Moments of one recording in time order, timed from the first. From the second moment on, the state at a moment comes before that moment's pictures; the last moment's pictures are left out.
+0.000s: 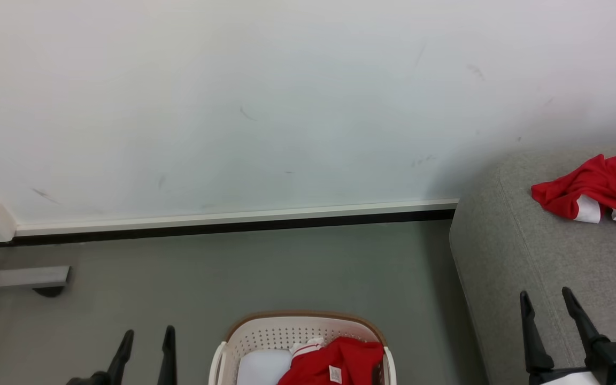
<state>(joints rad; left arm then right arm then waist) 0.05 0.16 -0.13 0.17 -0.33 0.05 -0.26 -0.09 -0.05 -0.05 0.30 0.08 0.13 -0.26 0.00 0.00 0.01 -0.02</state>
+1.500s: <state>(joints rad) 0.10 0.05 0.06 0.22 -0.17 -0.10 -0.26 -0.05 -0.05 0.04 0.36 0.14 0.13 -0.26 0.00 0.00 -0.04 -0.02</state>
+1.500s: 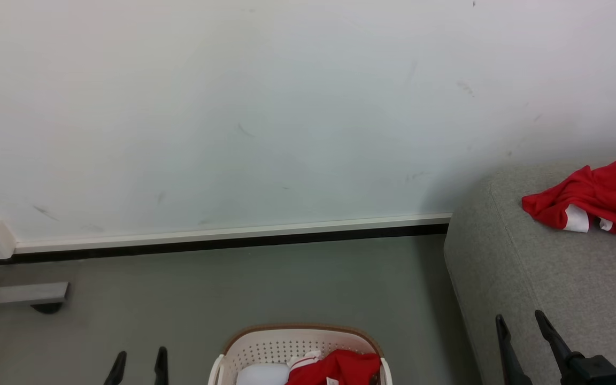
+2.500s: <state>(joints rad) -0.27 0.06 -0.13 0.54 -0.08 -0.12 -0.23 -0.19 -0.05 -0.07 0.18 0.05 0.13 -0.26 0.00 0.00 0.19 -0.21</state>
